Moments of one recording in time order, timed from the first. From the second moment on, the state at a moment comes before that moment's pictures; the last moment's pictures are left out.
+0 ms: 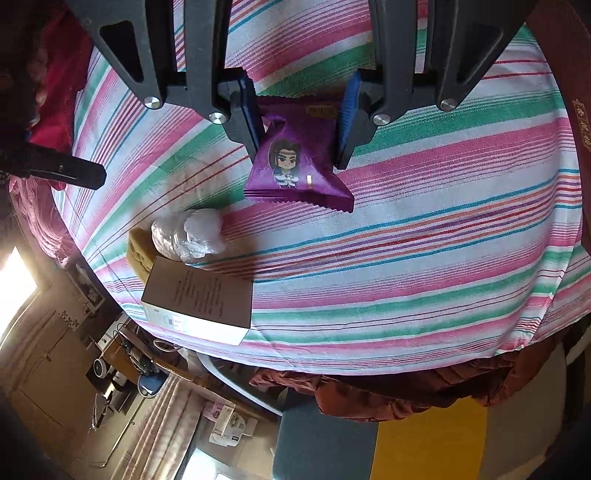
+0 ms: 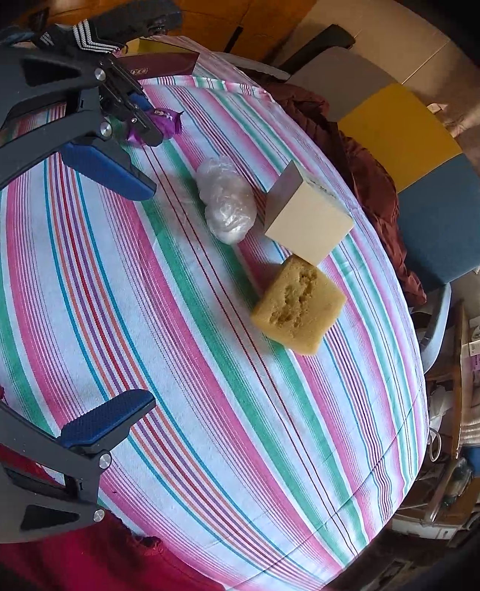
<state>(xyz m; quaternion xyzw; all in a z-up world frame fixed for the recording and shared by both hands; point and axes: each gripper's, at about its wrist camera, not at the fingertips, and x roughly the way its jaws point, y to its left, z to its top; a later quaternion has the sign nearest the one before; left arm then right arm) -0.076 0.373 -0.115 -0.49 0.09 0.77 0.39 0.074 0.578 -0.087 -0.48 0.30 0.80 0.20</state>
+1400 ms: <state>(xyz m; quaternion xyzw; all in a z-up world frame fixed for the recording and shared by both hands) -0.065 0.358 -0.116 -0.46 0.07 0.78 0.42 -0.090 0.538 -0.064 -0.60 -0.02 0.80 0.07</state>
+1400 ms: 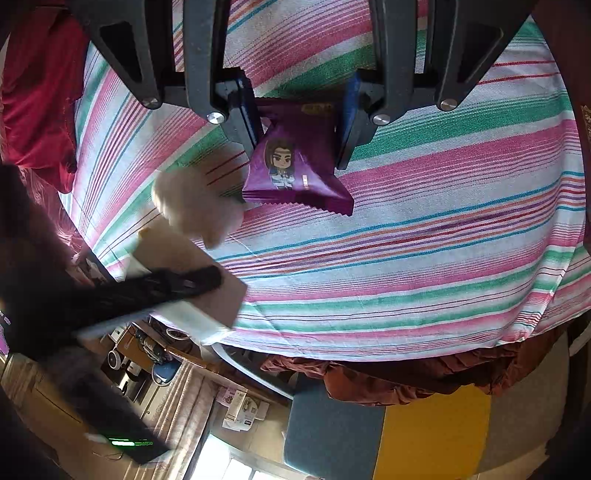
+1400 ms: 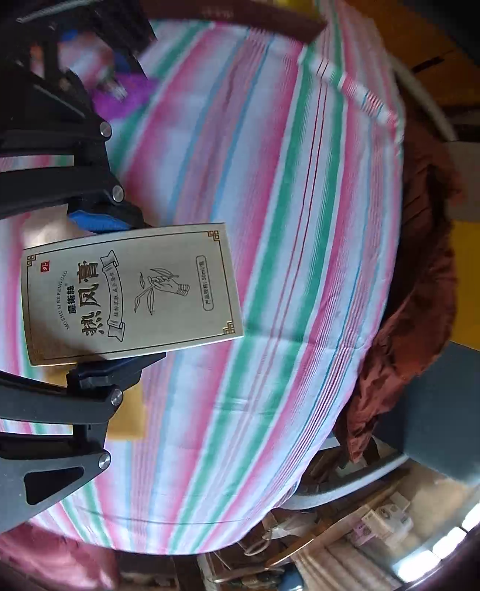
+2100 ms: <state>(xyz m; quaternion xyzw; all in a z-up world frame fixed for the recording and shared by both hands) -0.047 0.370 -0.115 -0.43 0.14 0.81 0.38 0.059 0.547 -0.090 -0.53 0.17 0.82 0.12</state>
